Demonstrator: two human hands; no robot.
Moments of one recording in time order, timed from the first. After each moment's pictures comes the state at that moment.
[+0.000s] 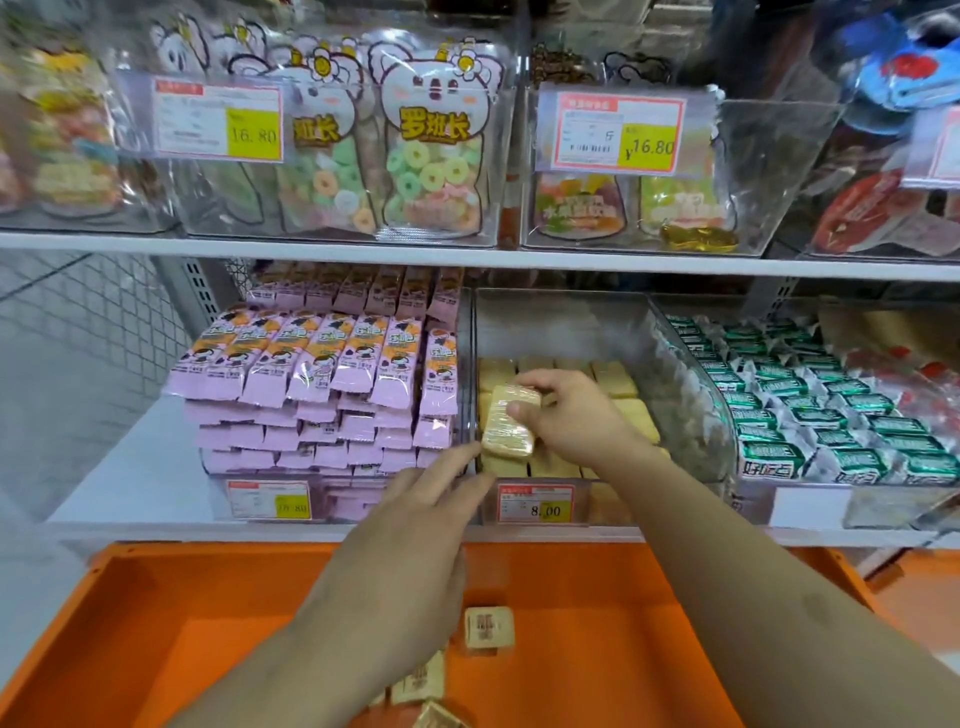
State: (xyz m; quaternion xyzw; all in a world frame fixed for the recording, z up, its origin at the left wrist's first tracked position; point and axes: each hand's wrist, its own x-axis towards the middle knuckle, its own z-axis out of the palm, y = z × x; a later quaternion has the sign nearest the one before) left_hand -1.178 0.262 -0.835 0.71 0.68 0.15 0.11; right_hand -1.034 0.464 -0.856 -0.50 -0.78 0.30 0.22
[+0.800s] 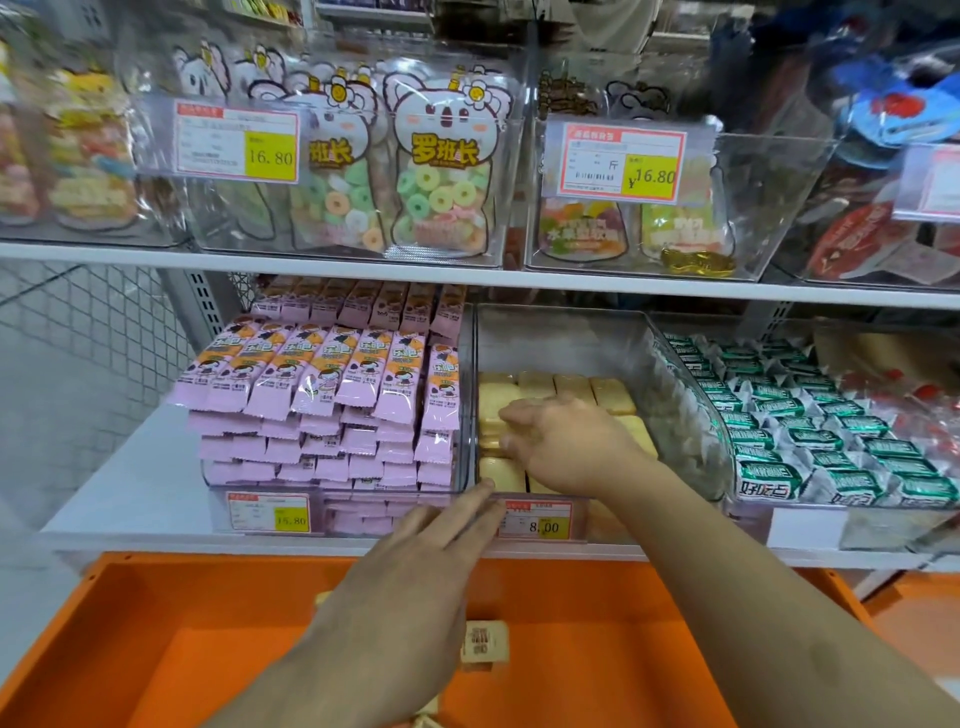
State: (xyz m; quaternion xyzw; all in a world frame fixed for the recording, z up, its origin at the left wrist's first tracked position) left_hand -1.180 0.262 -0.858 0.74 0.66 0.08 0.11; right_hand -1.038 0.454 -0.845 -0.47 -0.88 0.08 0.02
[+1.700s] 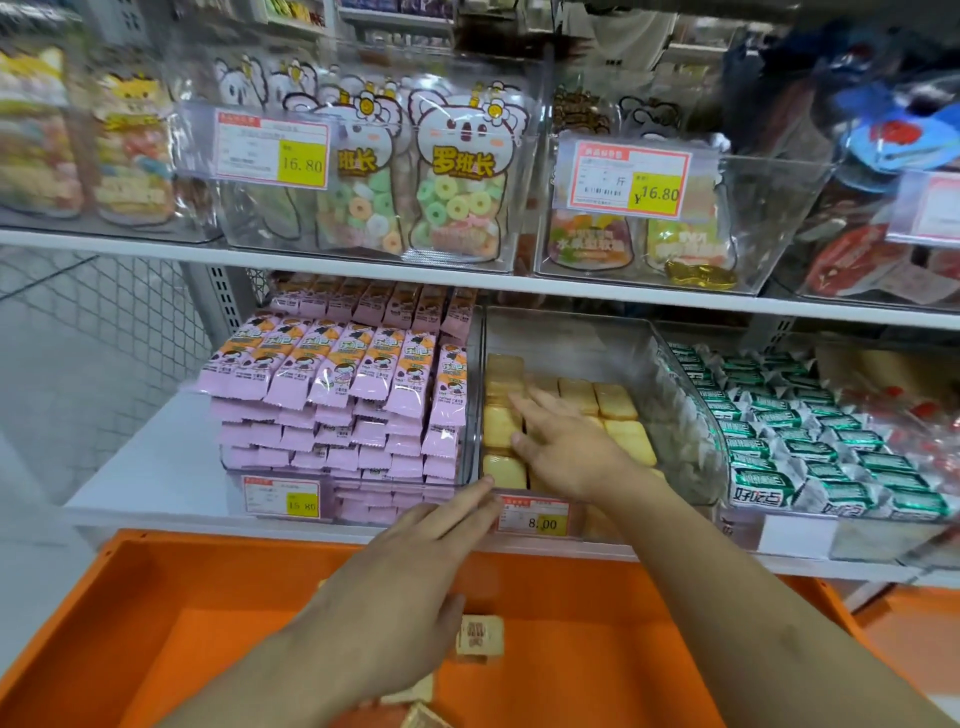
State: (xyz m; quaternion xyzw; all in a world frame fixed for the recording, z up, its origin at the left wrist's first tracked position) left_hand -1.190 0.256 -0.860 0.75 0.64 0.10 0.15; right_hand -1.033 0.460 -0.860 -0.46 -0.87 0.17 0.05
